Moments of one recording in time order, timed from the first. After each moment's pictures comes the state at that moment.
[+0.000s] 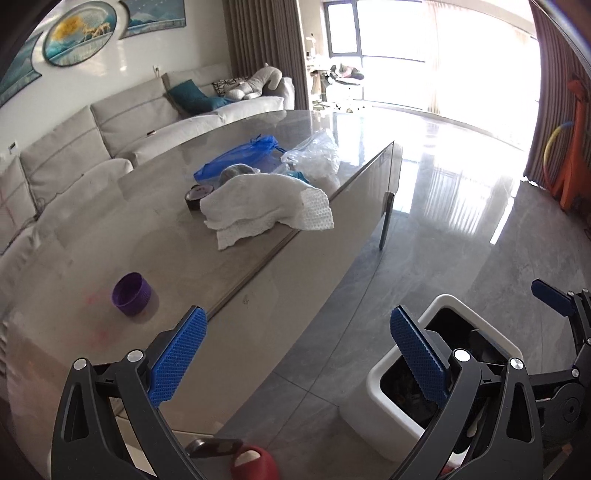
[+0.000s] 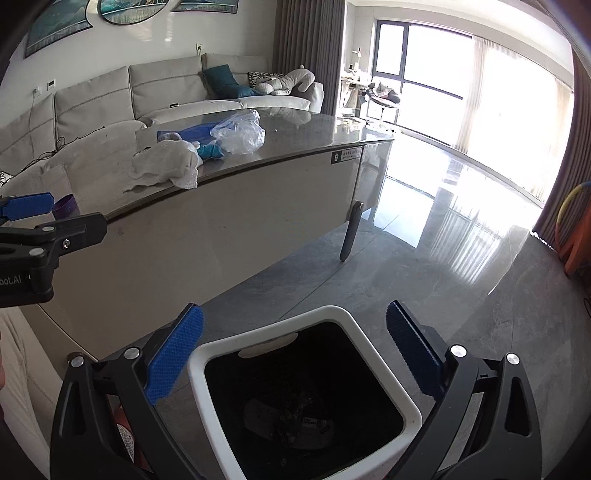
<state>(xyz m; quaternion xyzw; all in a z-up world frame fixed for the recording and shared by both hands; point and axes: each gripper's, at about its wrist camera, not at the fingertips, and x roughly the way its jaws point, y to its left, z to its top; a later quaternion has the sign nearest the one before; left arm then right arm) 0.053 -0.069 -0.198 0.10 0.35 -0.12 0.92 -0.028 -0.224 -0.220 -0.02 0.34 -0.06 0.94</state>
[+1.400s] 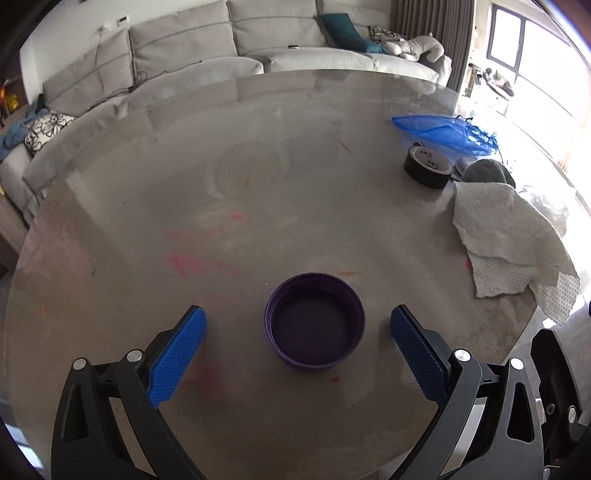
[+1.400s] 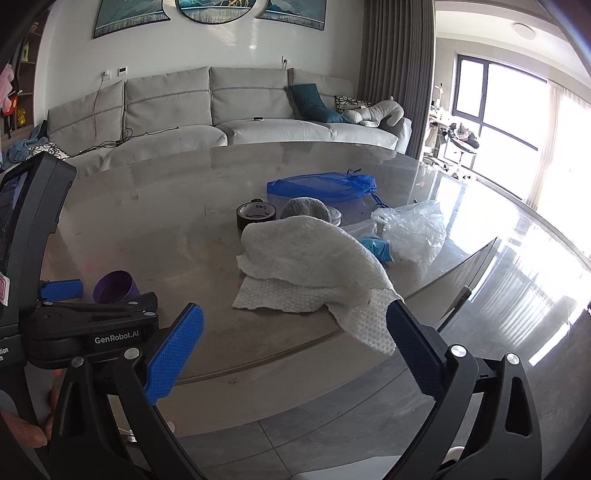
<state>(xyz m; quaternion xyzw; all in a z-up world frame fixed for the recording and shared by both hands) 0.176 0.070 -0.240 -0.04 0.45 0.11 0.88 0.111 -0.093 -0.194 -0.06 0.30 0.08 0.95</state>
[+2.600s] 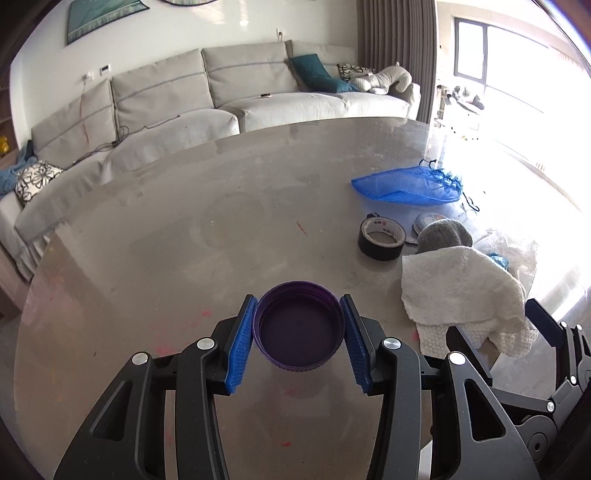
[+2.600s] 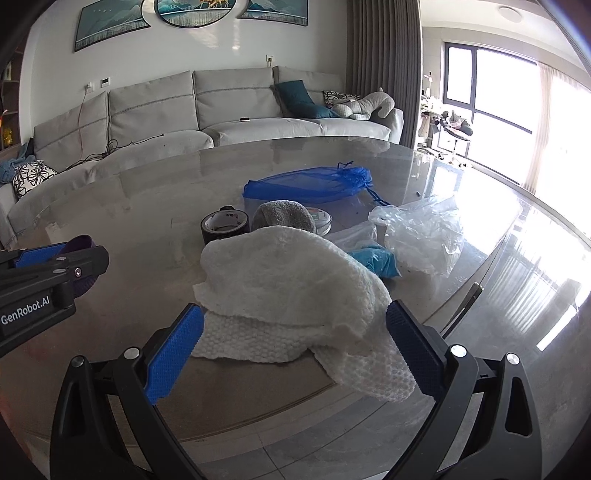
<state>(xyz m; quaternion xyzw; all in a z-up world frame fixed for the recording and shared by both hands) 0.200 0.043 -0.198 -0.01 0.37 0.07 0.93 0.168 -0.104 -0.215 -0.03 0.30 0.07 0.95</state>
